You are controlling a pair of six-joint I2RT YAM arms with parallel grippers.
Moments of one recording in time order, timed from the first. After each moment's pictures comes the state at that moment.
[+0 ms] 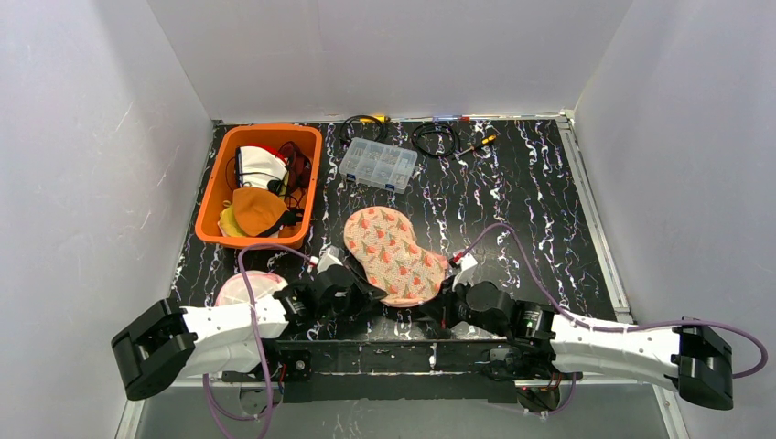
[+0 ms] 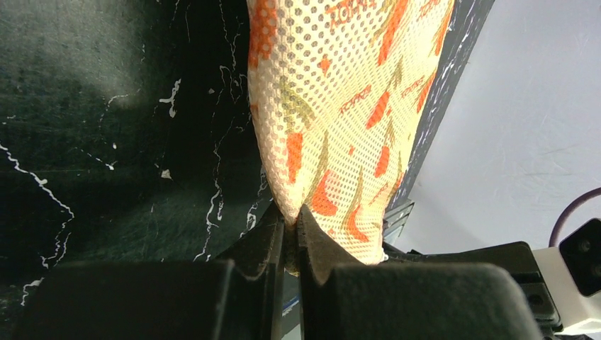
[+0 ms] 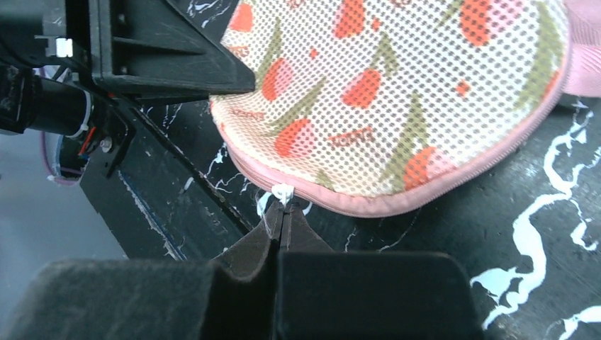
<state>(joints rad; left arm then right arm) -1.00 1.07 0.30 0.11 -0.16 -1.52 1.23 0.74 0.23 0.05 0.20 0.71</state>
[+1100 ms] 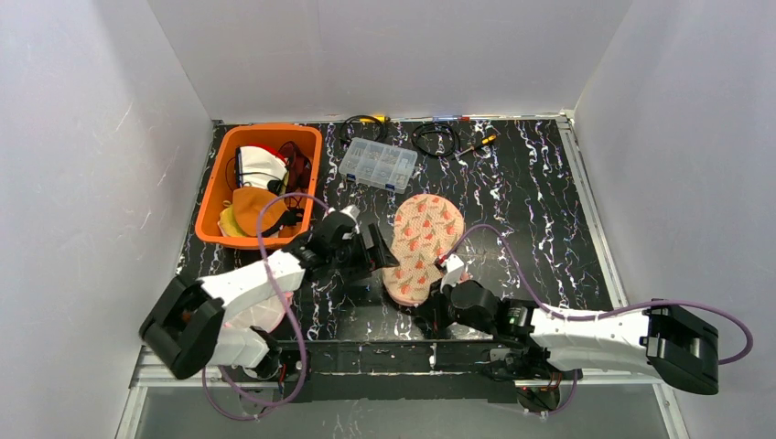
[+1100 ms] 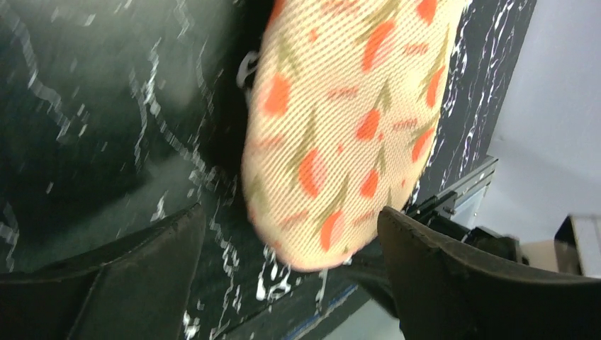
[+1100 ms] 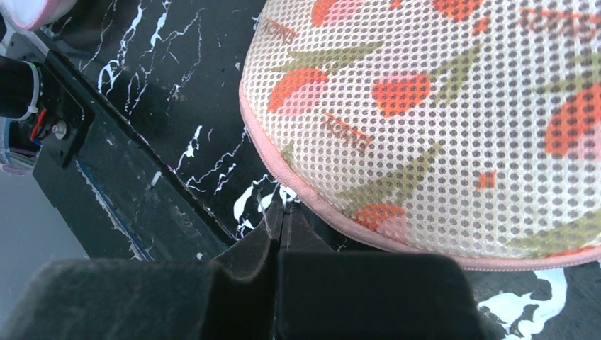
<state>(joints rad) -0.71 1.36 0.69 -0.12 0.21 -0.94 1.23 0.93 0.24 0.15 0.18 0.68</state>
